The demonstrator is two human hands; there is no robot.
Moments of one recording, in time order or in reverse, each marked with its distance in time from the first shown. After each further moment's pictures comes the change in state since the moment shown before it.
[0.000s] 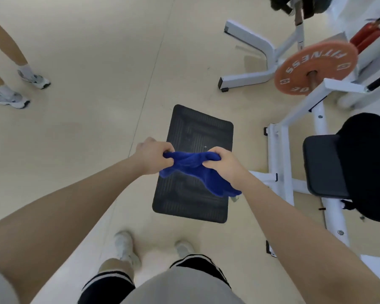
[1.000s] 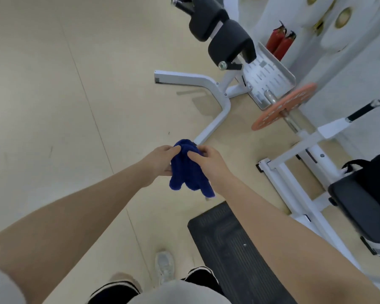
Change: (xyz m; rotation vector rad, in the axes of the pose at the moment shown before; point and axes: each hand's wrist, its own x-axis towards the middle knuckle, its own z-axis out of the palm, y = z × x) left_hand 0.603 -0.033 -0.414 -0.690 -0.520 0.079; right_hand 0.548 -0.369 -0.117 0.602 0.595 0.181
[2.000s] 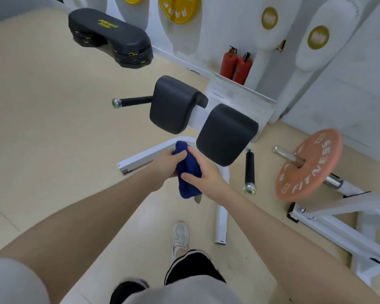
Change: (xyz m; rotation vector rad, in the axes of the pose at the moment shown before) left_hand 0.603 0.431 -0.174 0.237 -0.350 0.040; right_hand 0.611 -0.292 -0.046 -0.066 0.260 -0.164
